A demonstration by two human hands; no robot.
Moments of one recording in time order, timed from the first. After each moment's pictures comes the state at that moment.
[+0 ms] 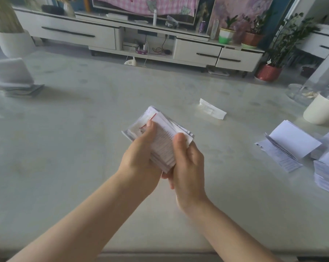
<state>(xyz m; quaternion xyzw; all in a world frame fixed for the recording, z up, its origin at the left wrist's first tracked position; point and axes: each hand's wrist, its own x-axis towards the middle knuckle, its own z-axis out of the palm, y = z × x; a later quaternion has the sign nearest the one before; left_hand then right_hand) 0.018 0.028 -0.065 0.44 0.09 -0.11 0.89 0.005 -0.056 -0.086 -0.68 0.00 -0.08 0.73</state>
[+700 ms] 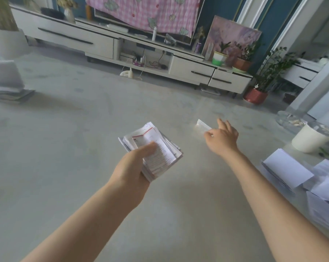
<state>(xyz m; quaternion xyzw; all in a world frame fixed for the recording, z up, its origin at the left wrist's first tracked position) 0.051 0.043 -0.071 0.37 0.15 -0.10 0.91 0.178 -0.174 -0.076 -1.00 0.05 -0.07 0.04</state>
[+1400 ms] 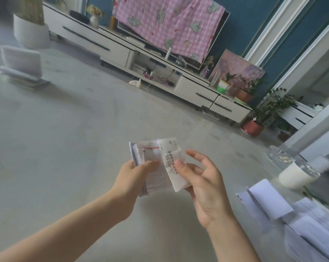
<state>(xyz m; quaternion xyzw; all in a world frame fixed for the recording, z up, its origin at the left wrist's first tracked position) 0.033 0.030 -0.080 0.51 0.10 -0.05 0.85 0.036 -0.101 -0.037 -0.72 0.02 0.01 0.70</state>
